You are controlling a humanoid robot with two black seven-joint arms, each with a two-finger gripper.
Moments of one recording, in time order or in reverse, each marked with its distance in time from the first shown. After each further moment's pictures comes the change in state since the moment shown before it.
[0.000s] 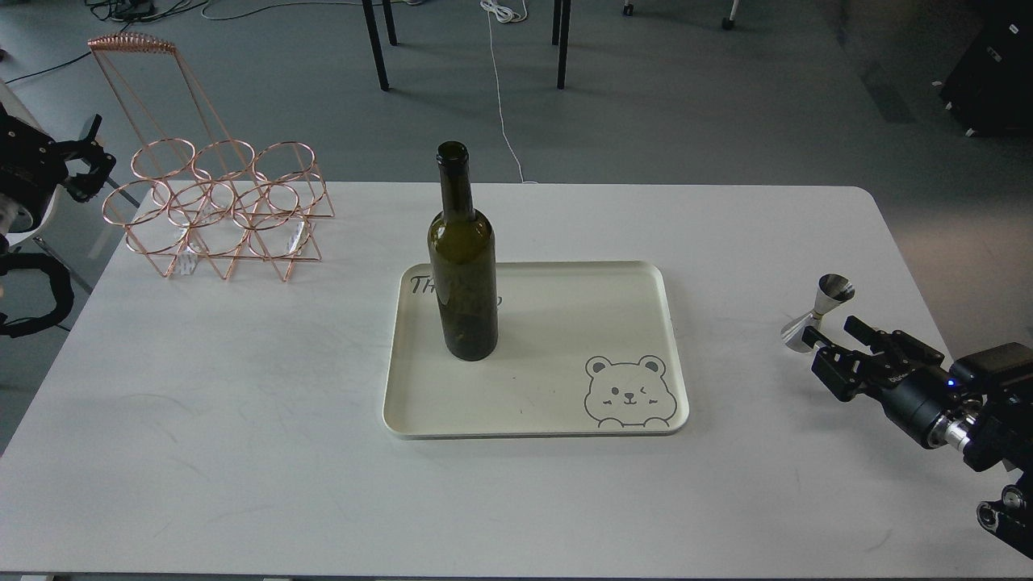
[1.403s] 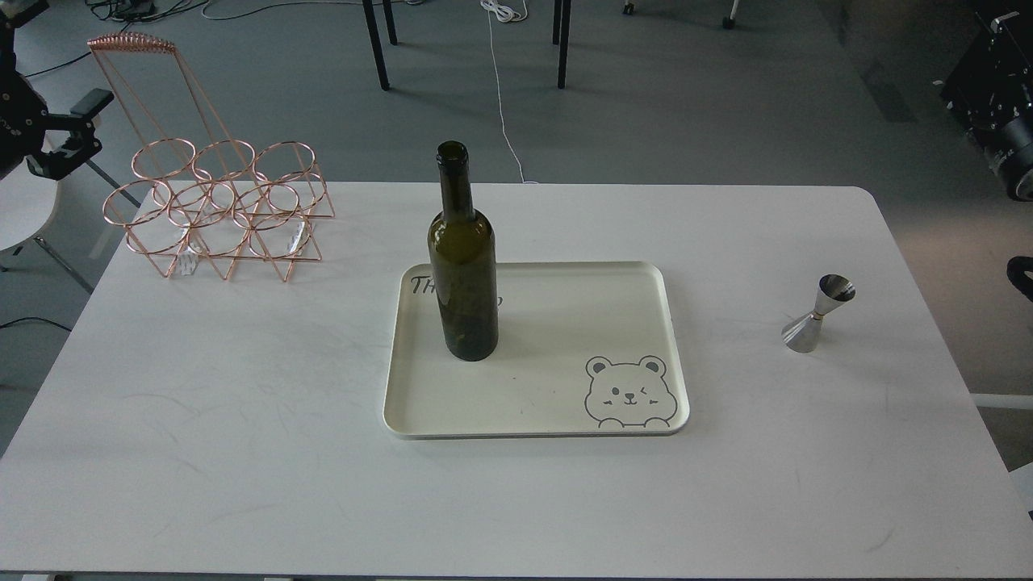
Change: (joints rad) left arm 0.019 0.369 0.041 -0.505 0.445 0.000 0.002; right arm 0.472 -0.069 0.088 -0.006 1.248 0.361 0.029
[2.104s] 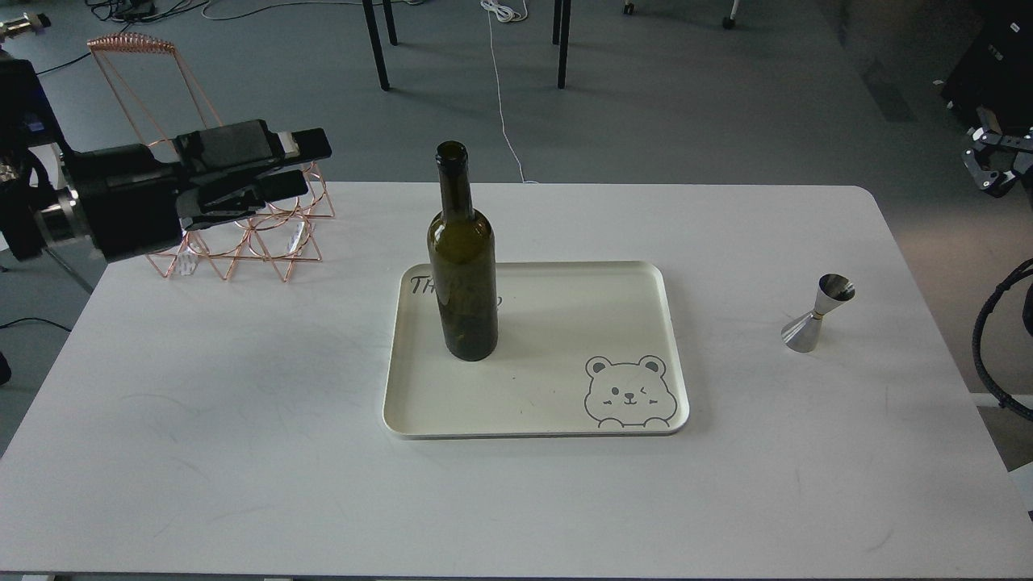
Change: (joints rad) left arm -0.012 0.099 -0.022 -0.681 0.942 0.000 -0.006; right arm -0.047 0.214 0.082 -0.550 0.727 0.616 -0.001
